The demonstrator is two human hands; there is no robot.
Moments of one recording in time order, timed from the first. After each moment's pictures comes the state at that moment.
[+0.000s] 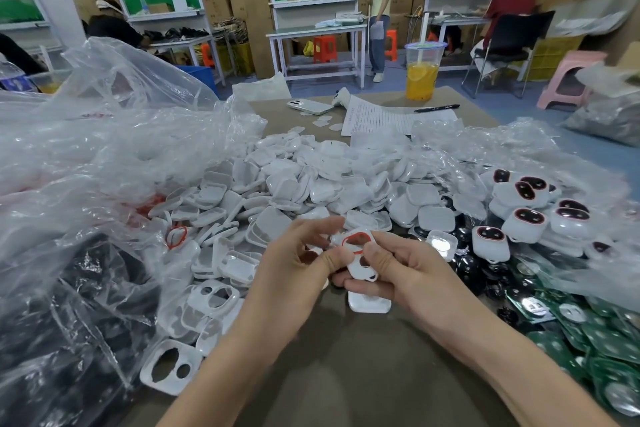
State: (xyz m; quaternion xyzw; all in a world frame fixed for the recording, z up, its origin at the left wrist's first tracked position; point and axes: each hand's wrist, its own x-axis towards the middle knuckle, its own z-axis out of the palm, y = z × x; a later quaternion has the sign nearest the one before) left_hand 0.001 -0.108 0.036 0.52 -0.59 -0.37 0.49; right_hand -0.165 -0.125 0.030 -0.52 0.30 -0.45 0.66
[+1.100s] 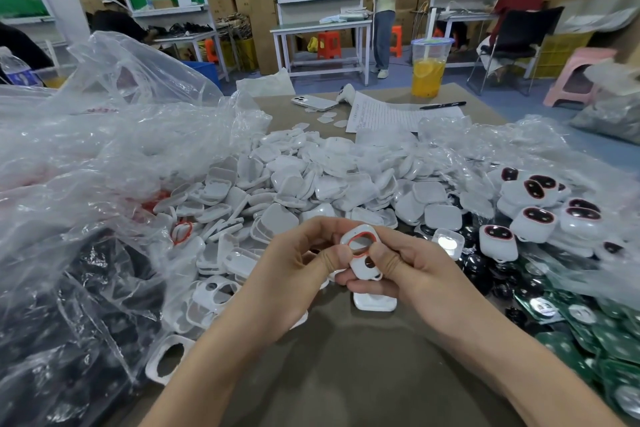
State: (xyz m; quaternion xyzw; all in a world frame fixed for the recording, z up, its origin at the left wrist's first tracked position) left_hand 0.012 -0.107 0.047 0.46 -0.63 -0.44 0.44; right_hand -0.165 -0.122 0.032 -0.58 0.29 -0.44 0.62
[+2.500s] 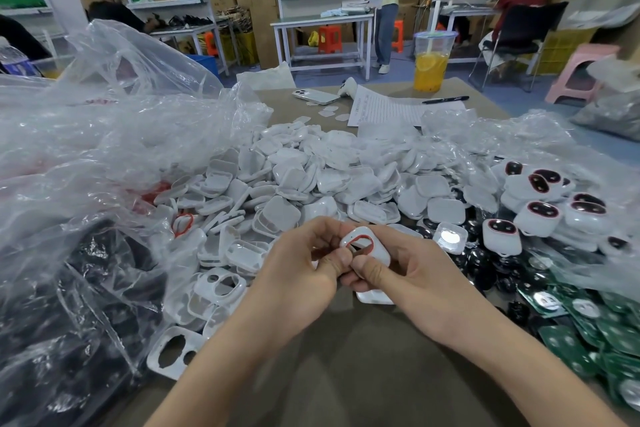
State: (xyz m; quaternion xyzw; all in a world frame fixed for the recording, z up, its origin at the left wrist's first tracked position) left_hand 0.004 -0.102 0.042 0.55 -0.63 -0.36 0.42; right_hand -0.166 -0.118 0.027 -0.67 0.35 -0.39 0.52
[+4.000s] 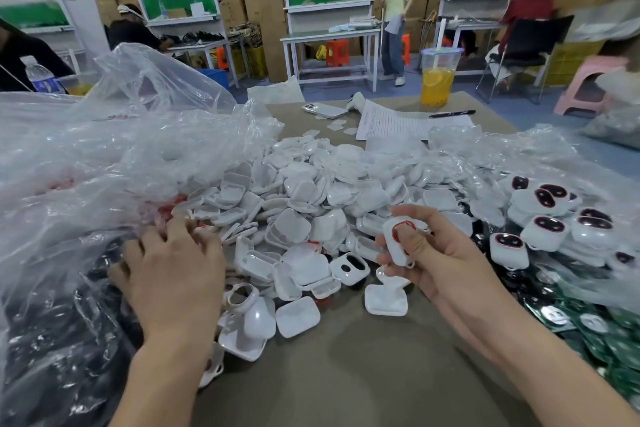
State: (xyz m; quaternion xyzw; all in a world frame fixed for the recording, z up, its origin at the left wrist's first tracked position) left_hand 0.091 -0.100 0.044 0.86 -0.42 0.10 0.27; right_hand -0.173 -0.128 0.039 -0.47 0.33 -0.53 0.62
